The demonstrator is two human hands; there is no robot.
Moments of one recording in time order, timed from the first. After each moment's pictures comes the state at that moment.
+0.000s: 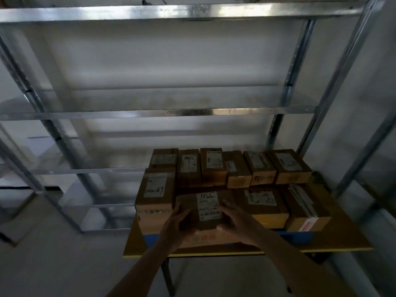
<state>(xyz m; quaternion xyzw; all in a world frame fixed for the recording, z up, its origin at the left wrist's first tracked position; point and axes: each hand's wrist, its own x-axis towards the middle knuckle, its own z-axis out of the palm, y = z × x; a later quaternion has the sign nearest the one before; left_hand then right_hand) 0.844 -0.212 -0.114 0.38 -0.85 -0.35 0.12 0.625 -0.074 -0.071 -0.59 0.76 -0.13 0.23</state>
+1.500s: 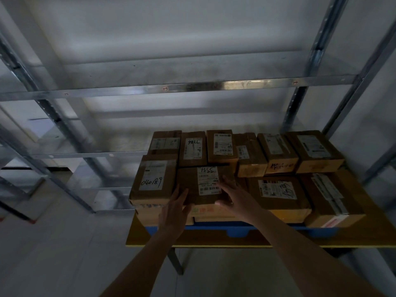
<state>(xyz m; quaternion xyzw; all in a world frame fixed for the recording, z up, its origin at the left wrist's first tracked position) 0.804 -0.257 -0.134 0.49 -0.84 -0.20 0.10 0.580 -0.168 -0.143 -0.60 0.76 -0.16 0.19</state>
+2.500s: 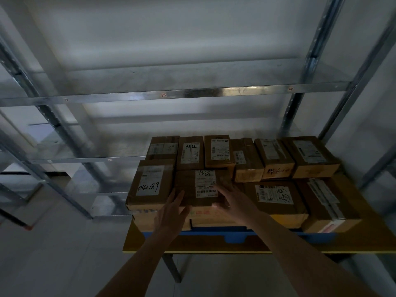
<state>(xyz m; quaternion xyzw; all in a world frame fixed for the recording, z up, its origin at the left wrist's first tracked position) 0.801 -0.260 -0.125 0.49 -0.85 -0.18 0.08 0.576 -0.168 -0.133 -0.61 0.76 -0.15 0.17</state>
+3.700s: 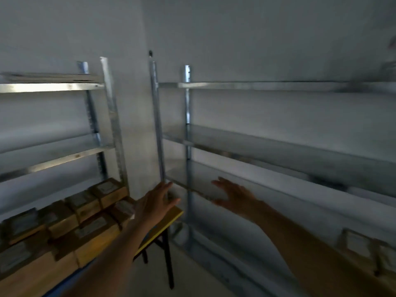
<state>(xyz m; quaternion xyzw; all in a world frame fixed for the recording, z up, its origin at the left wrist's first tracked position) 0.660 0.211 0.100 -0.05 -0.95 -0.28 0.14 0.630 0.506 0.137 -0.22 0.96 -0.14 0.00</state>
